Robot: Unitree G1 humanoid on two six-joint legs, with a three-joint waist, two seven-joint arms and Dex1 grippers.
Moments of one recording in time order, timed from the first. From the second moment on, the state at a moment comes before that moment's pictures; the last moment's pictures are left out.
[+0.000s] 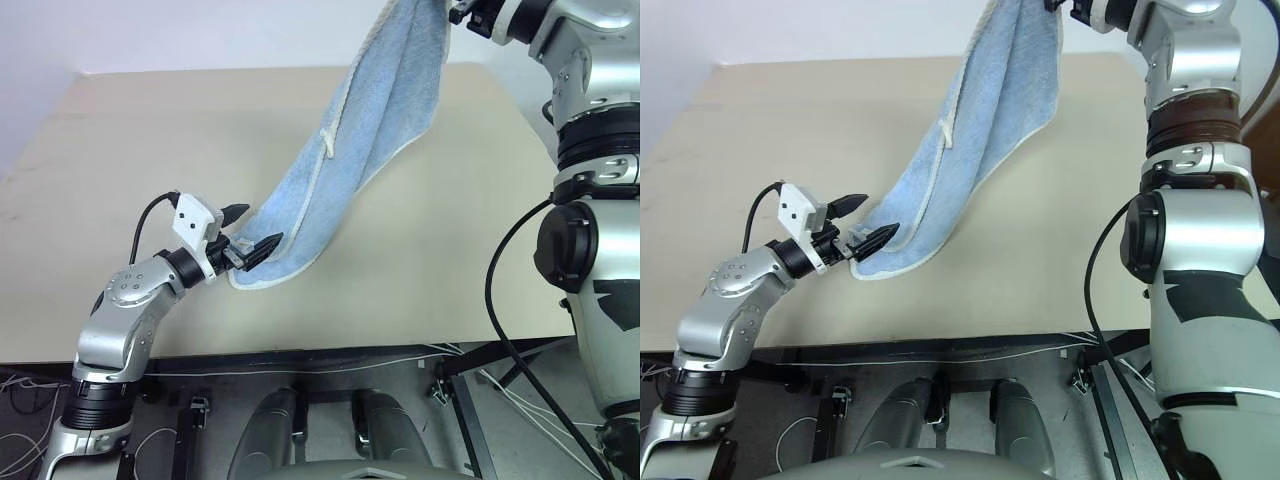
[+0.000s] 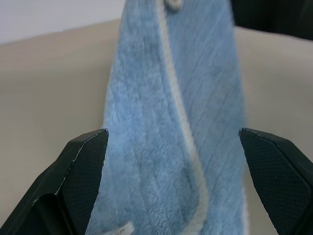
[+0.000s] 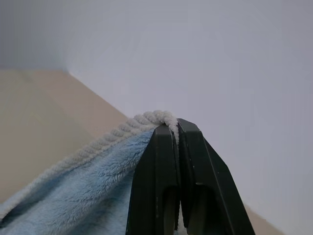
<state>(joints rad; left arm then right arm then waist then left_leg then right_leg) -0.23 0.54 0.06 -0.25 -0.39 0.38 -0.62 -1.54 -0.55 -0.09 0.95 0.08 0.12 0.85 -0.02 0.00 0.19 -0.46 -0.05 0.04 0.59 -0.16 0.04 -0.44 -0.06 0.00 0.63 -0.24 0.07</state>
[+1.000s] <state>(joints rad) -0.28 0.57 -0.18 -0.07 0.02 0.14 -0.63 -1.51 -0.57 -0.11 0.79 0.18 0.25 0.86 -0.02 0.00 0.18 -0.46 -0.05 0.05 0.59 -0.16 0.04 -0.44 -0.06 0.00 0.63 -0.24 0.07</state>
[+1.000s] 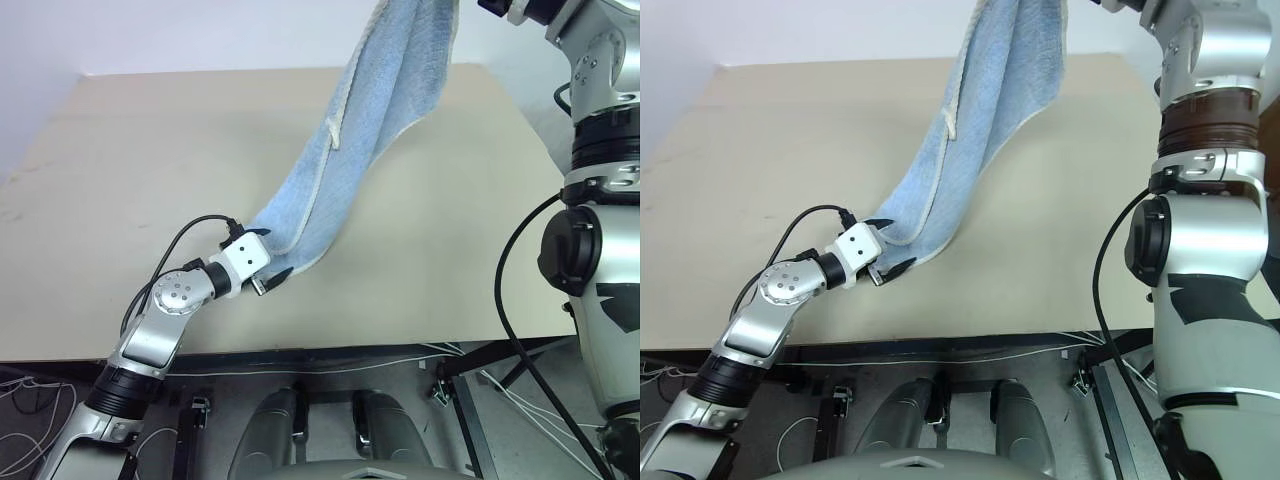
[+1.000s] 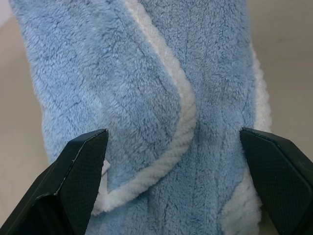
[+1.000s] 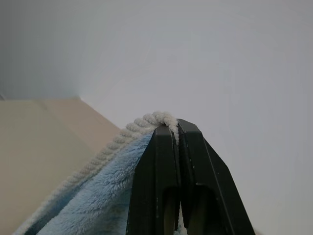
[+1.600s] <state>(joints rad) -0.28 0.53 -0.16 -0.05 -0.02 0.25 -0.65 -1.49 -0.57 -0.13 0.74 0.24 0.32 0.87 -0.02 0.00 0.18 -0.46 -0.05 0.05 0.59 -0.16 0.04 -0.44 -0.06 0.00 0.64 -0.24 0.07</state>
